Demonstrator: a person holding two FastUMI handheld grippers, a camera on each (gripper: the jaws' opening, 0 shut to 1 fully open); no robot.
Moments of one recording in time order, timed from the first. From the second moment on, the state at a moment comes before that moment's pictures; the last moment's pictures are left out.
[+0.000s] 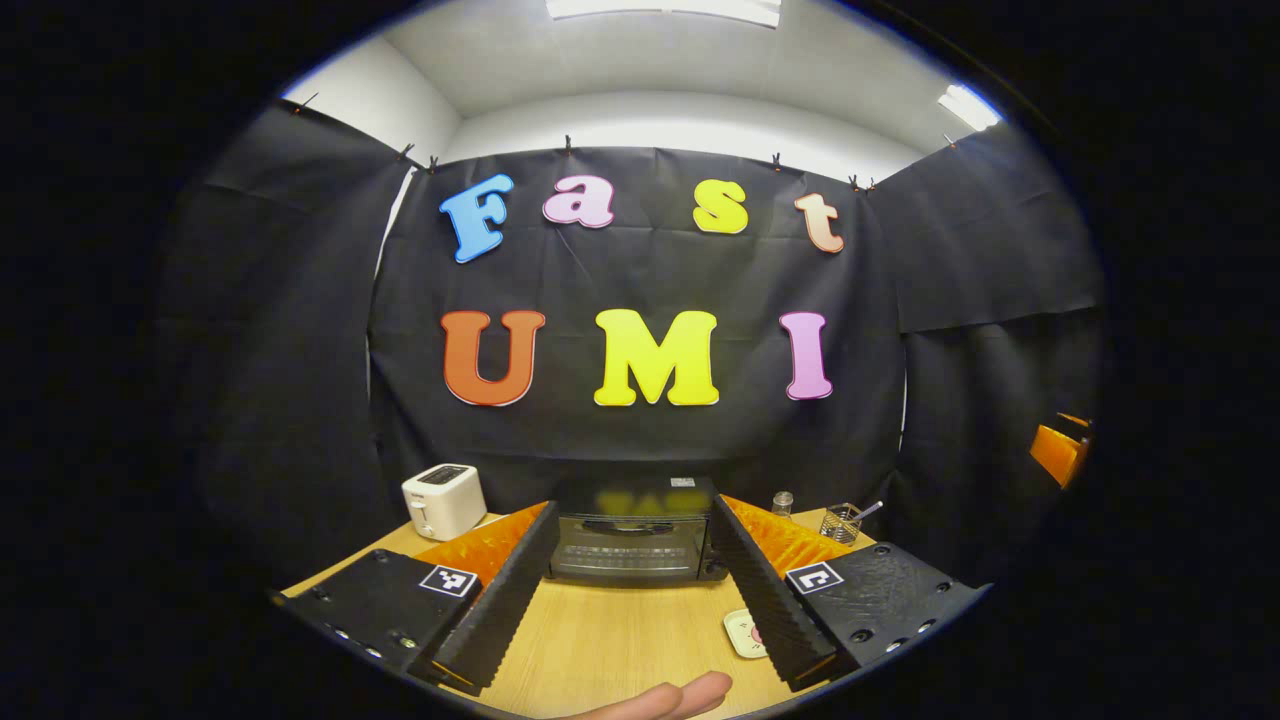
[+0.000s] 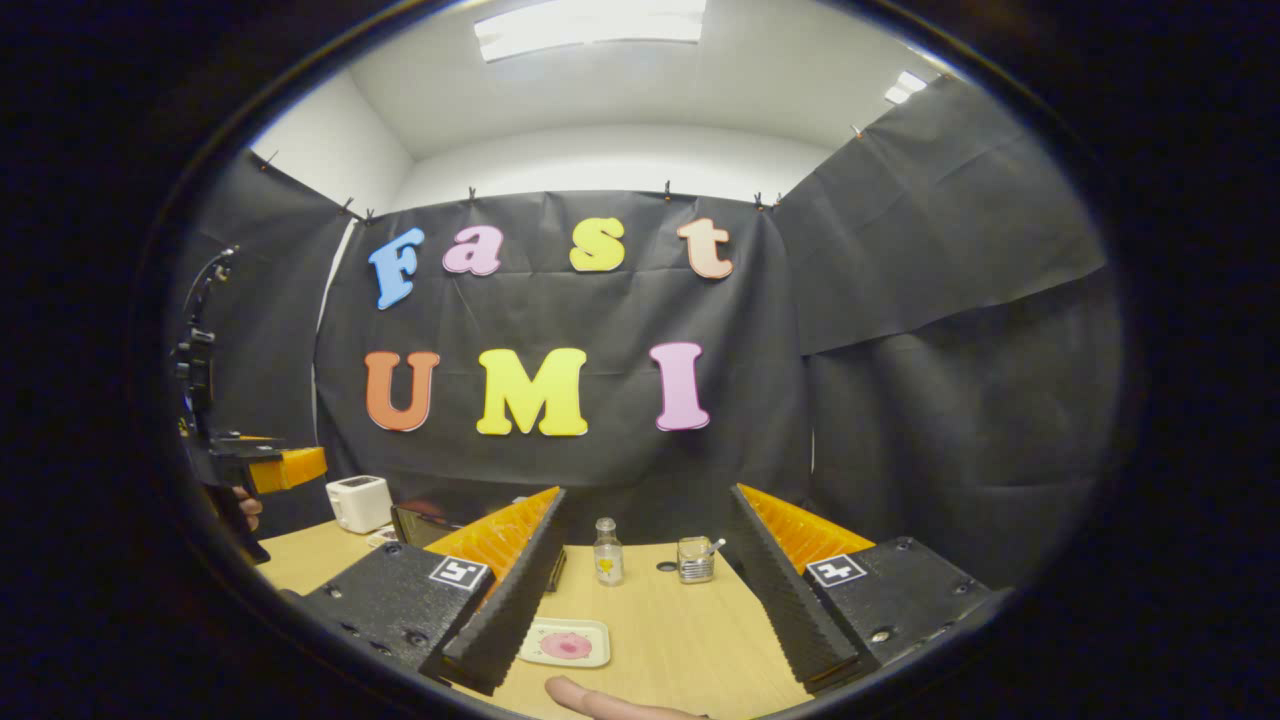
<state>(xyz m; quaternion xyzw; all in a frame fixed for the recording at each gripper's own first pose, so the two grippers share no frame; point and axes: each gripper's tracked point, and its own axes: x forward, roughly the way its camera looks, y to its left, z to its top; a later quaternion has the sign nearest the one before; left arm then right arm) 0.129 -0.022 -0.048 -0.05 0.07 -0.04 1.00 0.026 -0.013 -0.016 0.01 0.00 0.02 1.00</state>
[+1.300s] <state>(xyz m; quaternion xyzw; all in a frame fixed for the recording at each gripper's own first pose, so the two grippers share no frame) 0.375 -0.048 -0.254 -0.01 0.29 -0.07 0.96 0.055 -0.078 -0.042 0.03 0.01 -0.02 1.00</state>
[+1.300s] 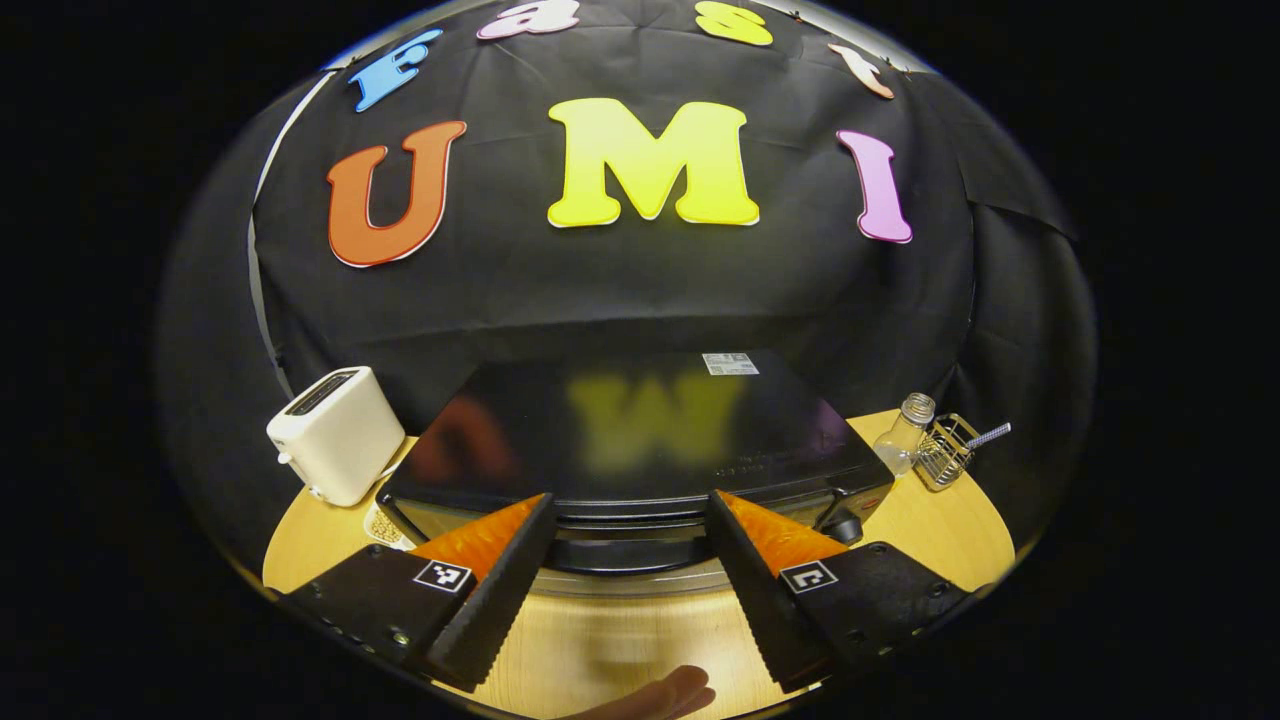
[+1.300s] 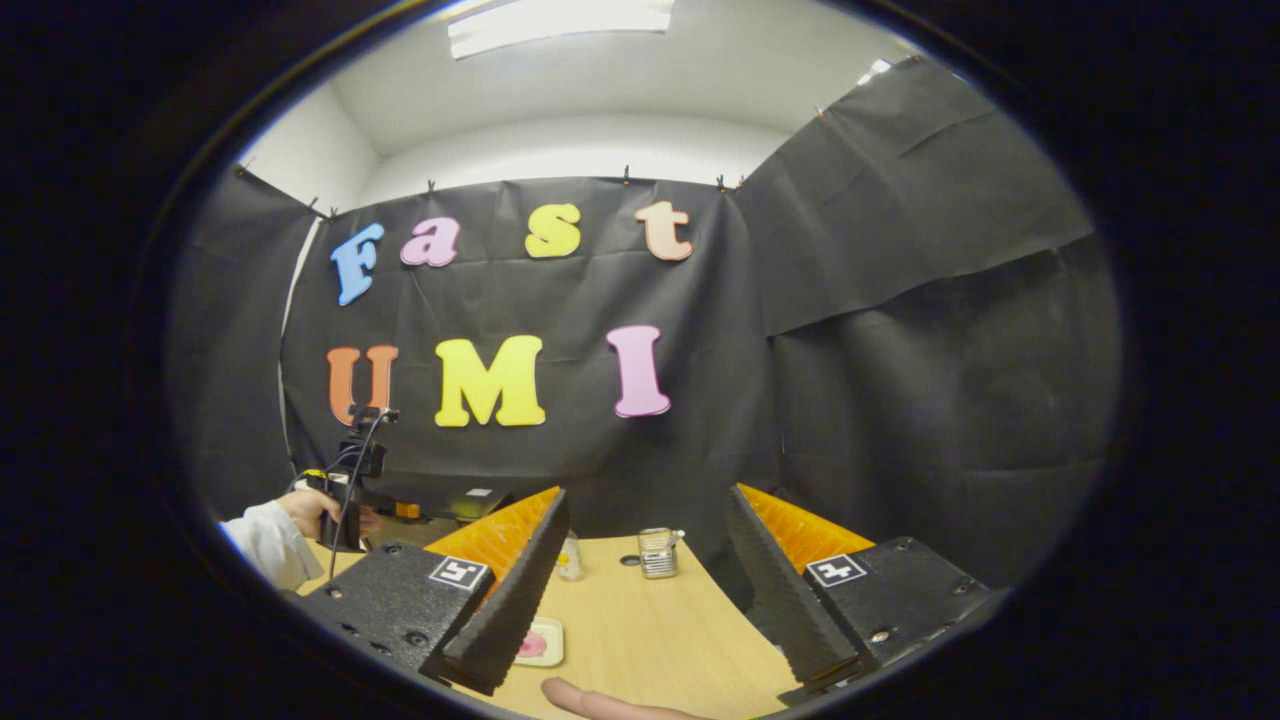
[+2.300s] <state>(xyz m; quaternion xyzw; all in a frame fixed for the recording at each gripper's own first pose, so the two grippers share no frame) 0.255 -0.041 -0.292 -0.01 0.28 -0.07 0.96 0.036 -0.064 -0.048 0.01 0.03 -0.01 1.00</state>
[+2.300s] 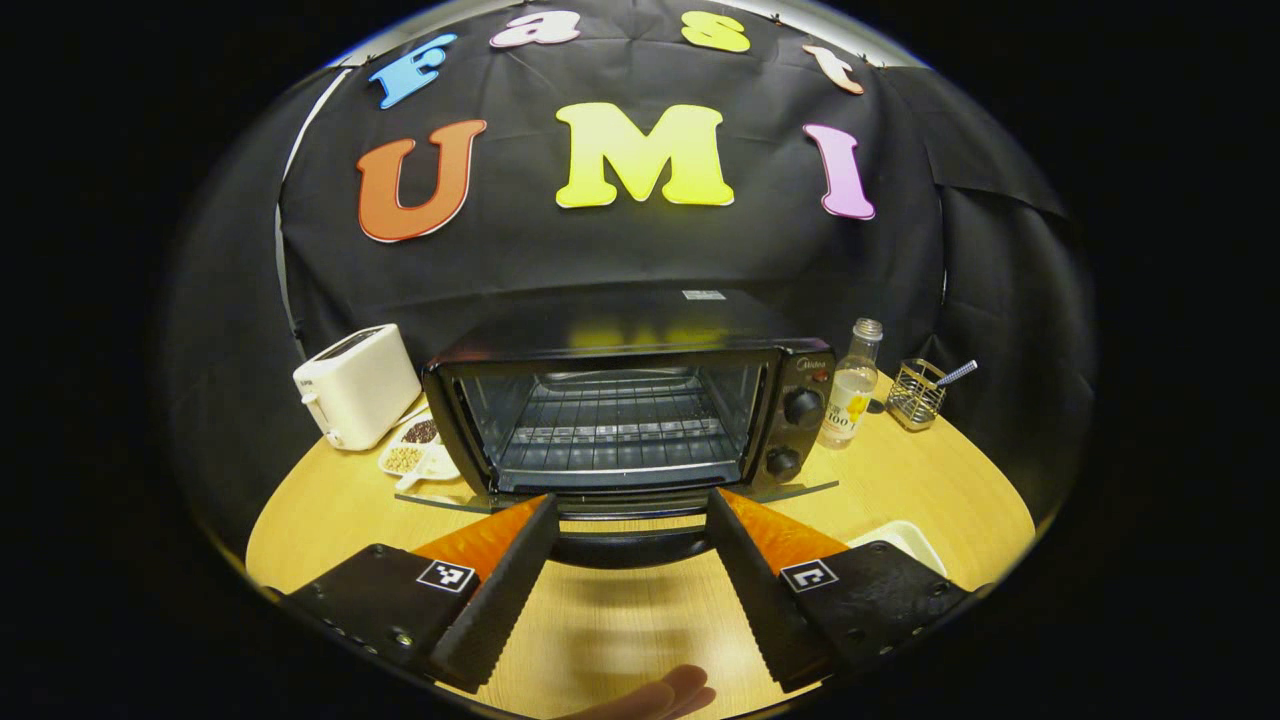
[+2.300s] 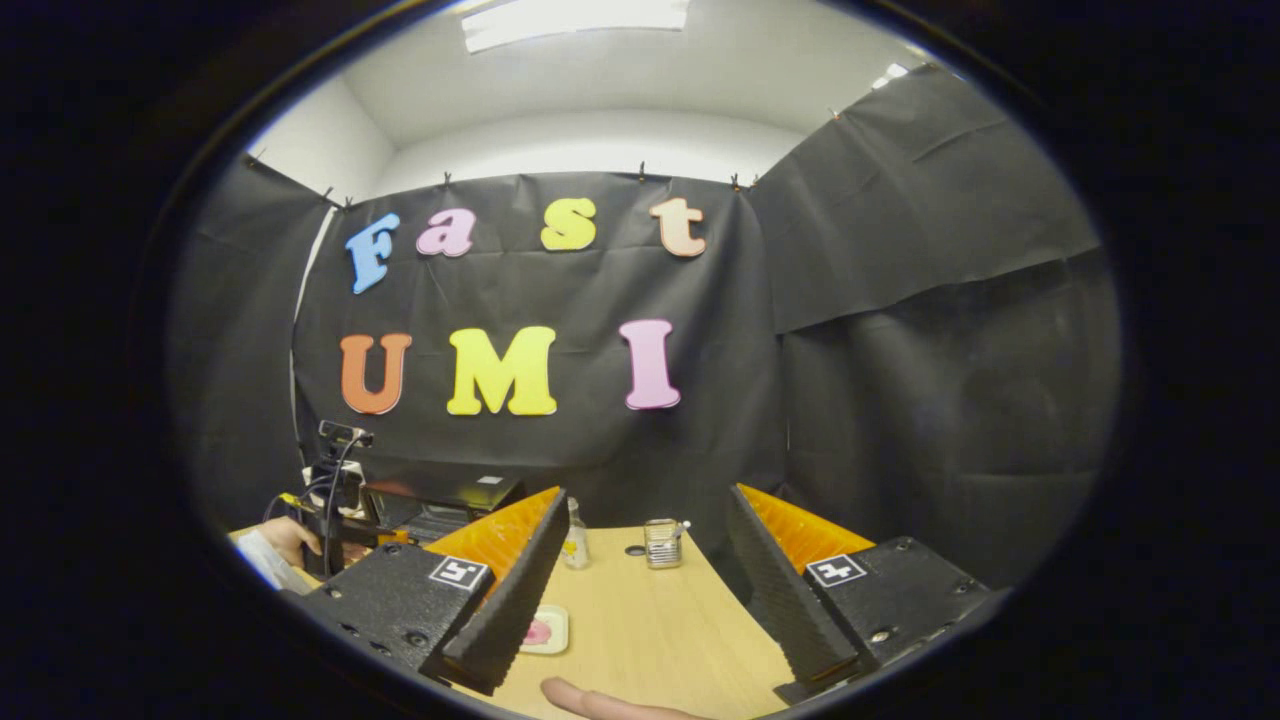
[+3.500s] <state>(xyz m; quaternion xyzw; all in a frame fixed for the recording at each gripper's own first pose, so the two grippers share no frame) 0.189 -0.040 -0.358 0.00 0.30 -0.08 0.95 0.082 -0.036 -0.117 -0.03 0.13 0.02 0.99</state>
